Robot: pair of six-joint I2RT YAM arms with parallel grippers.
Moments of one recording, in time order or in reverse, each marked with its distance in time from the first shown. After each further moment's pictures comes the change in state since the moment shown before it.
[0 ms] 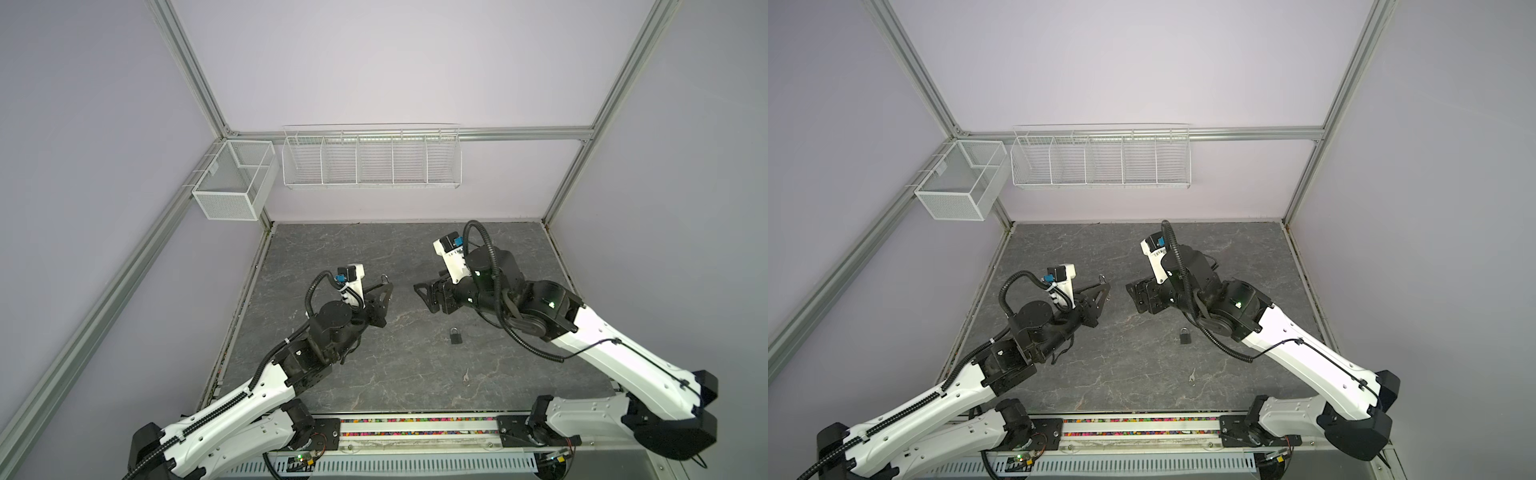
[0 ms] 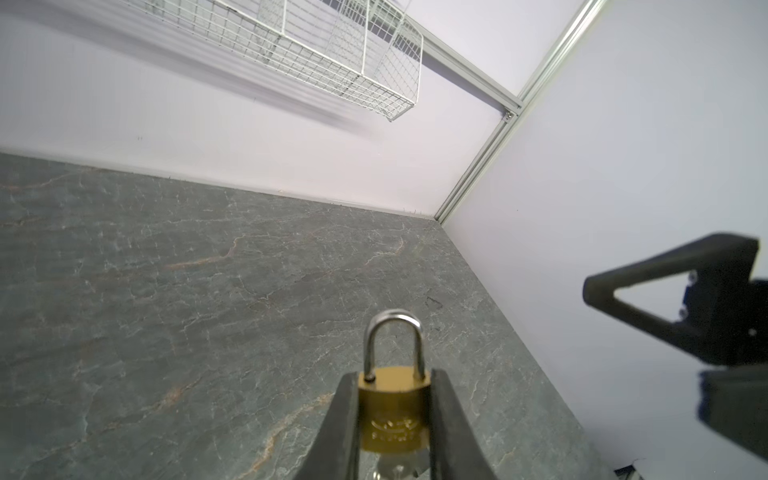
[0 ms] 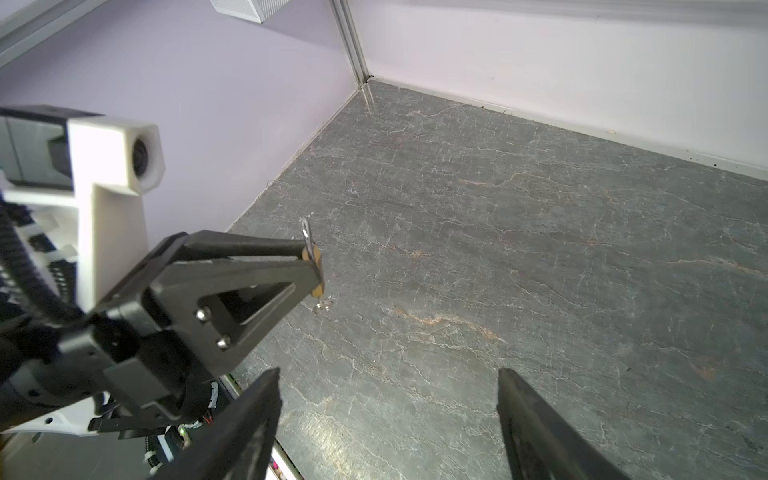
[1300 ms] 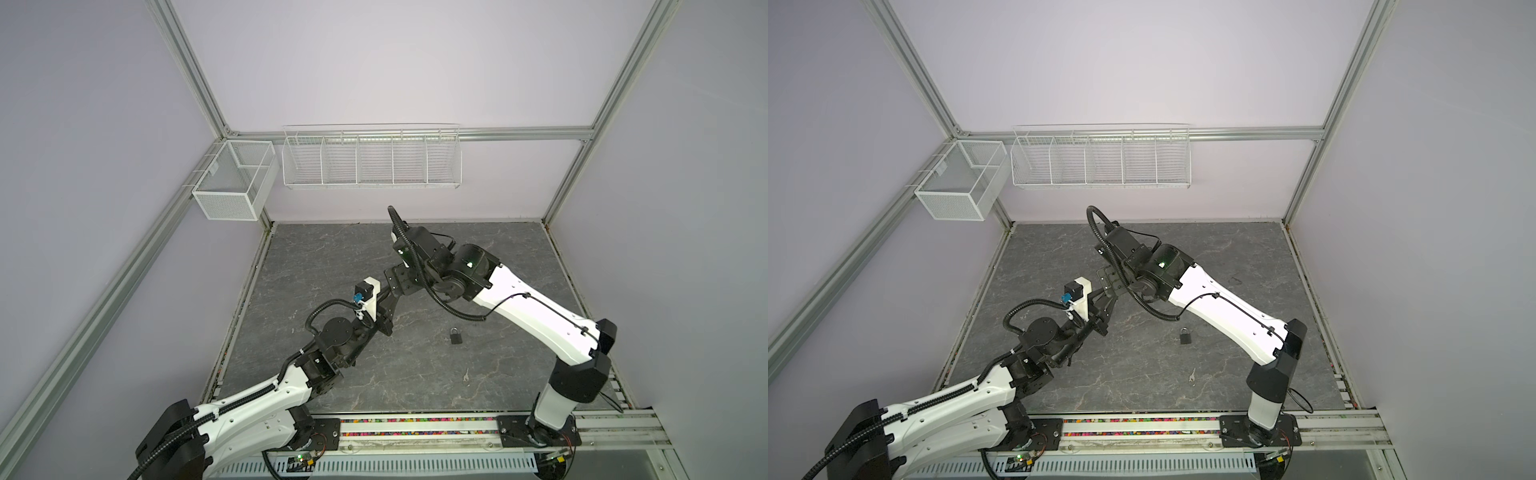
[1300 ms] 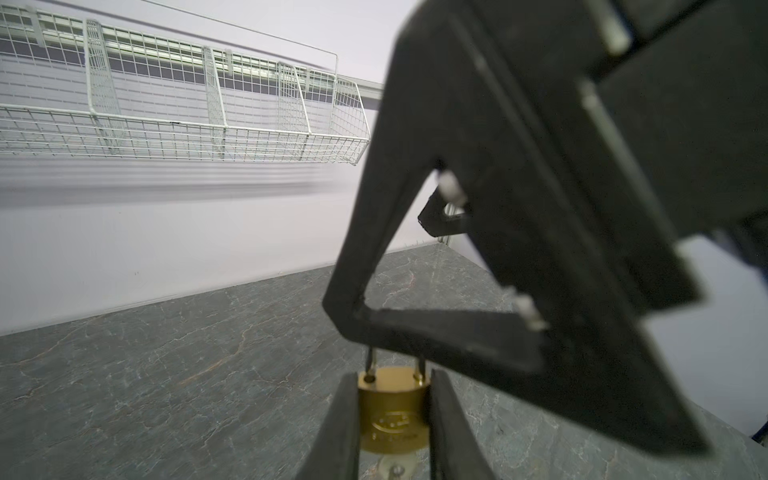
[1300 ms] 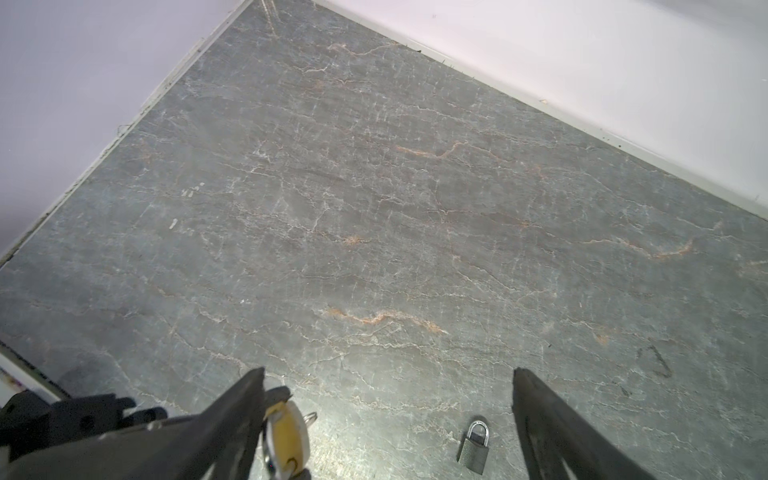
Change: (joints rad) left arm -0.026 0.097 -0.214 0.512 0.008 0.362; right arm 0.052 0.493 0.516 -0.341 0.268 0.004
